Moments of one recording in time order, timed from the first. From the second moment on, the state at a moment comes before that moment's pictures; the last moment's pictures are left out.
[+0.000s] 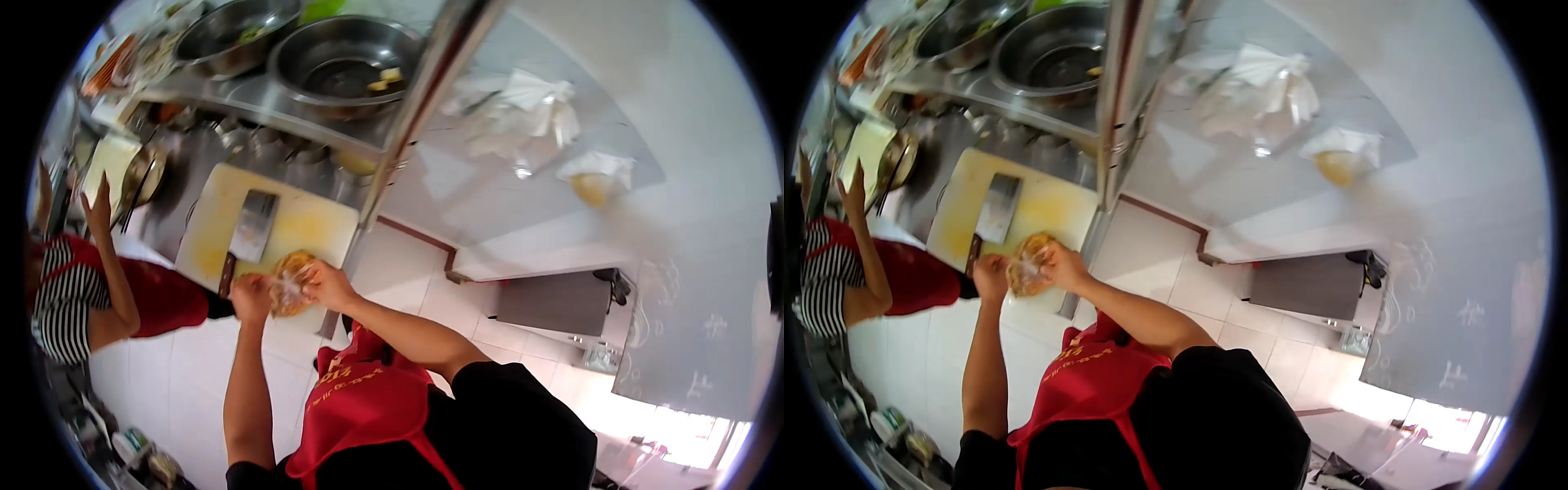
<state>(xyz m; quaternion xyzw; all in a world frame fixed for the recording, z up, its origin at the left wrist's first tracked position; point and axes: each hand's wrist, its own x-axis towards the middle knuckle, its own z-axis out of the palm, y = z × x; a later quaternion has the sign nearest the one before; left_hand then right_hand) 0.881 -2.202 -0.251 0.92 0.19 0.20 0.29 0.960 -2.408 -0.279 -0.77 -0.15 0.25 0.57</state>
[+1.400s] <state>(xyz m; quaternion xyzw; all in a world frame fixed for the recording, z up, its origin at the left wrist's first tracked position) 0.784 -2.316 -0.078 0.58 0.08 -0.06 0.81 0.817 -2.587 -0.174 -0.75 0.02 0.14 0.65</state>
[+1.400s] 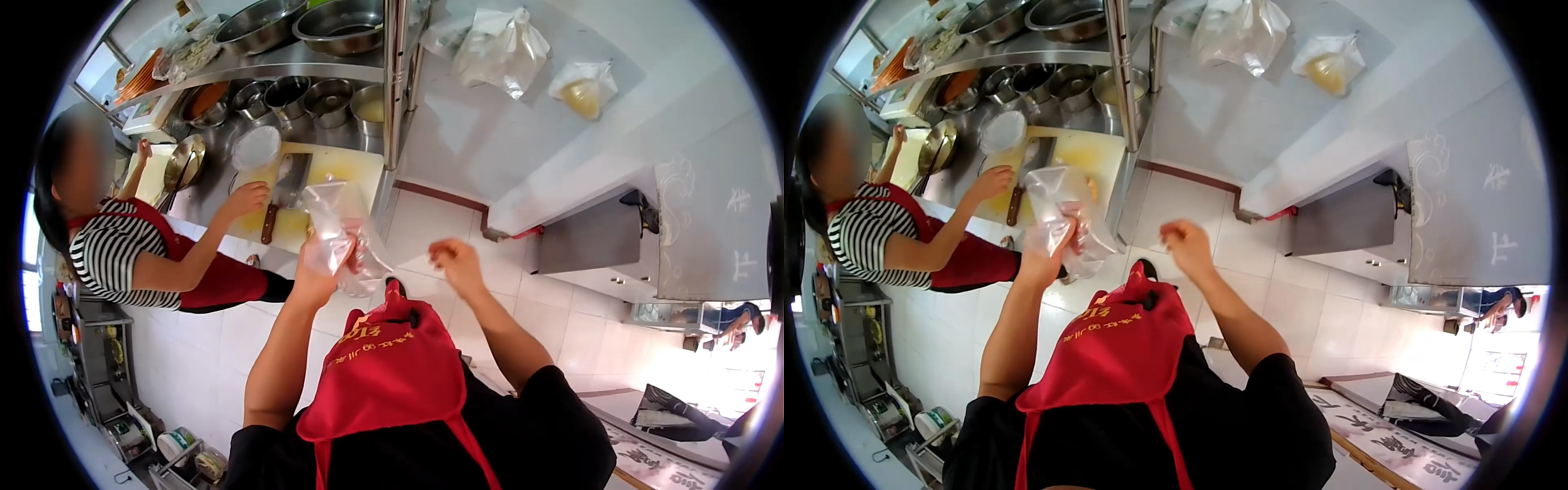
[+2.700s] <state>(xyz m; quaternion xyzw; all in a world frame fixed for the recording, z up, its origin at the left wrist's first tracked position) 0.672 -2.296 -0.060 0.68 0.08 -0.07 0.72 0.773 -2.512 -0.118 -0.49 -0.06 0.43 0.76</state>
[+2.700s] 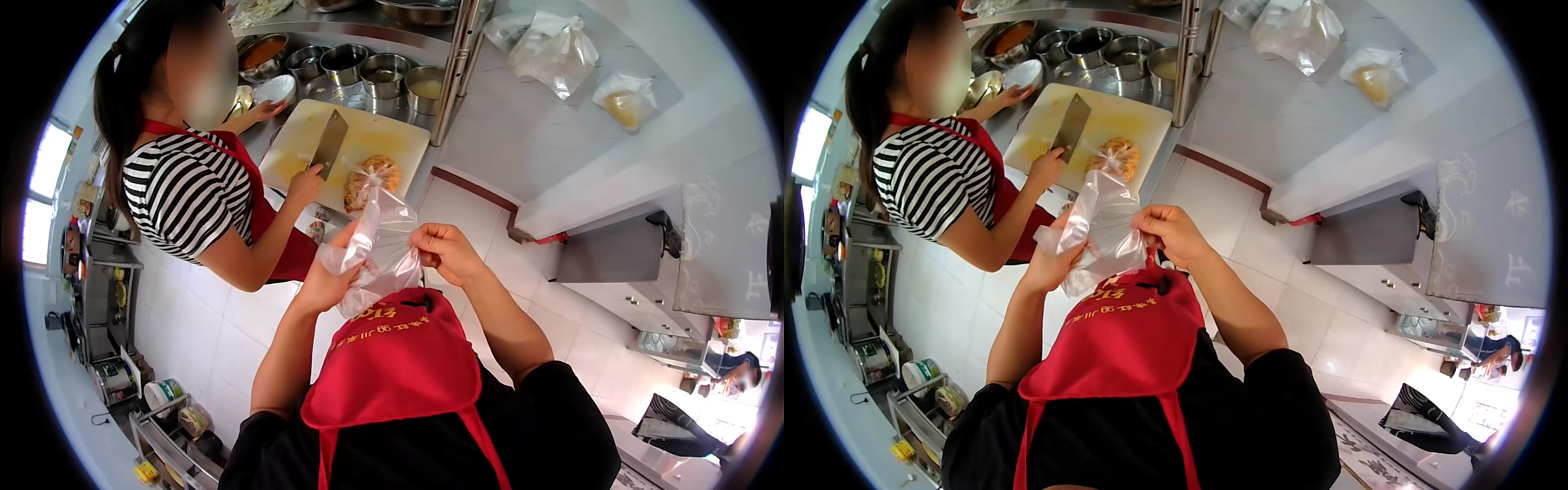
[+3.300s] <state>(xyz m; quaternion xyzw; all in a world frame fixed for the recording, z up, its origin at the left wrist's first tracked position) 0.710 -2.327 -0.068 0.82 0.09 0.05 0.57 0.789 -2.491 -0.113 -0.59 -0.04 0.29 0.75</state>
